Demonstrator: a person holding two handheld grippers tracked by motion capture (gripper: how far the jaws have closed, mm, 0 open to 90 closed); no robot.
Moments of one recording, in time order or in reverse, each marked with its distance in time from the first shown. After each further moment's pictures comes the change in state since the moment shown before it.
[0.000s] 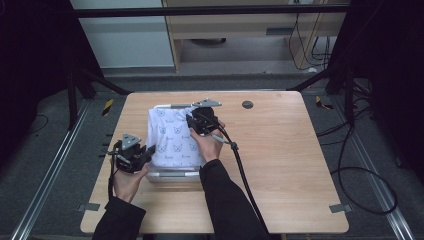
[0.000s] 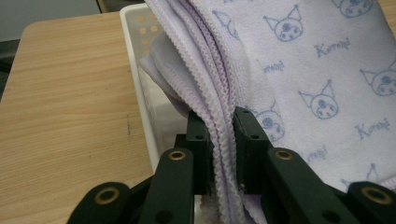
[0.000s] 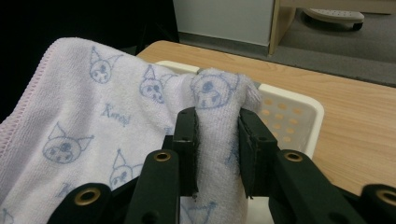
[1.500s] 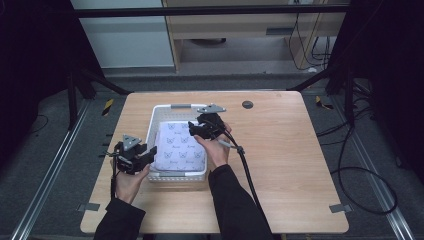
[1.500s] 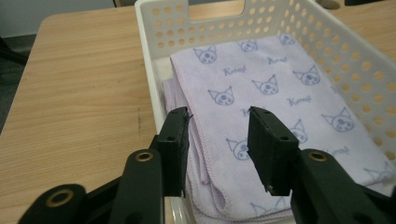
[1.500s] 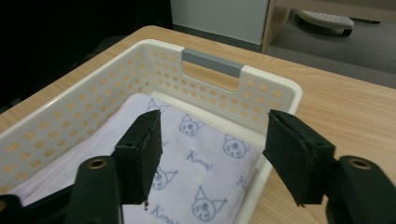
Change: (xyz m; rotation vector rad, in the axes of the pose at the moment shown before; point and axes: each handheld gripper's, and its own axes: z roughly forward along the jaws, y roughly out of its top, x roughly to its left) left arm 0.000 -0.003 0.000 -0.015 0.053 -0.025; right arm -0.013 -0.017 -0.009 0.009 -0.024 -0.081
